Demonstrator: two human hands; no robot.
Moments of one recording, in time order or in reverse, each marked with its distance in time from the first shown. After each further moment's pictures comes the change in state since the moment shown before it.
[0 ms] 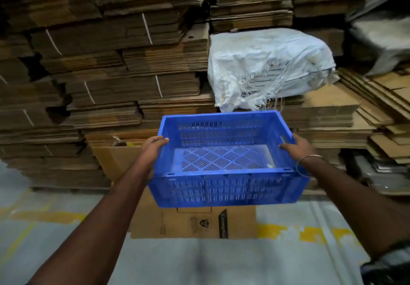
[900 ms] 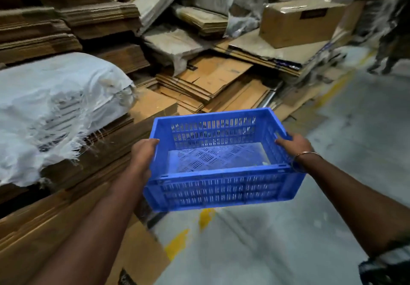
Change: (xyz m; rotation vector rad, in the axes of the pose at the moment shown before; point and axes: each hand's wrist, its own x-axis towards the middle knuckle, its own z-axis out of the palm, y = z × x) left_hand -0.144 0.018 0.471 0.212 -0.623 -0.018; right_hand -0.164 0.252 -0.345 0.111 0.664 0.516
